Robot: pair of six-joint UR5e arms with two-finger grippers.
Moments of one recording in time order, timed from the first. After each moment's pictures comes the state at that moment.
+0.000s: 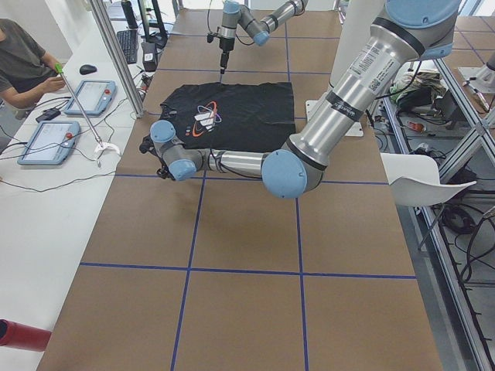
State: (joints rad) left arm -1.06 -2.24 -0.89 -2.45 -2.27 -0.52; right arm 0.81 -1.12 1.60 -1.08 2.08 1.18
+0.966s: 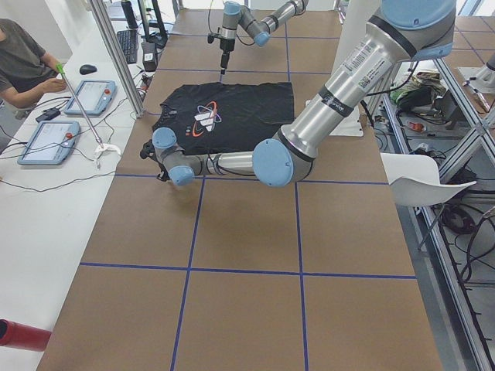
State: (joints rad) left arm -1.02 -2.30 -0.73 -2.56 -2.21 -0.57; right arm 0.81 -1.12 1.59 -1.08 2.07 1.18
